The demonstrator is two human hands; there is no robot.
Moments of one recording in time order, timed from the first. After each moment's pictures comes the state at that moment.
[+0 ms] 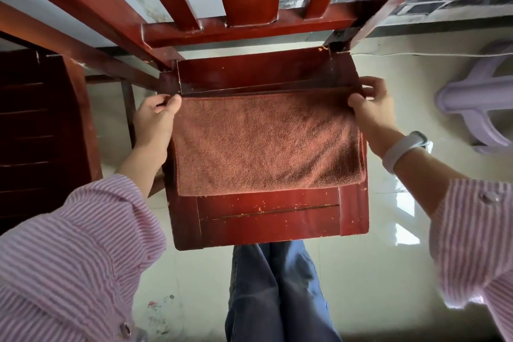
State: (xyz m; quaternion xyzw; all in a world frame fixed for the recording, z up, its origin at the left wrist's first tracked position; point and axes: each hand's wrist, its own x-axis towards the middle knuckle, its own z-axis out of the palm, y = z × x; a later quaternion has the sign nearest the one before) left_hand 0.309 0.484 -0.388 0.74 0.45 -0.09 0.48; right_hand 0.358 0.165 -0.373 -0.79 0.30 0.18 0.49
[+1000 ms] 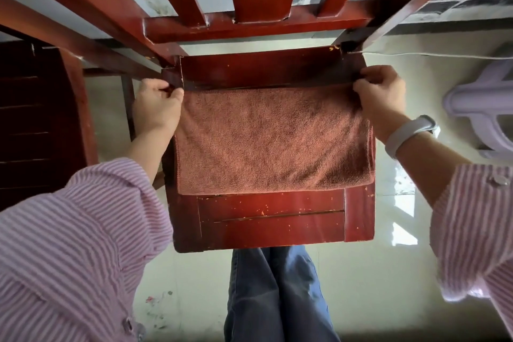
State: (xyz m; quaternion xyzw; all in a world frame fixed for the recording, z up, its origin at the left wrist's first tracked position) left_hand 0.331 0.488 -0.399 0.84 0.42 -0.07 0.34; right_hand 0.387 0.173 -0.389 -0.85 0.30 0.15 0.41
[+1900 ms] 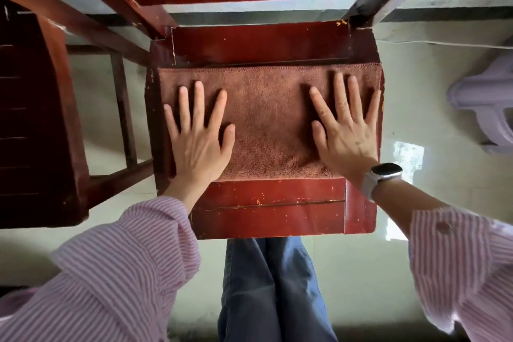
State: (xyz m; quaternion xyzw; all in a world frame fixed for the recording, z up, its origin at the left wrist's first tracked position) left_hand 0.241 0.426 -0.429 0.98 0.06 -0.16 0.06; right_hand 0.292 0.179 -0.418 -0.97 -0.17 0.16 0.03
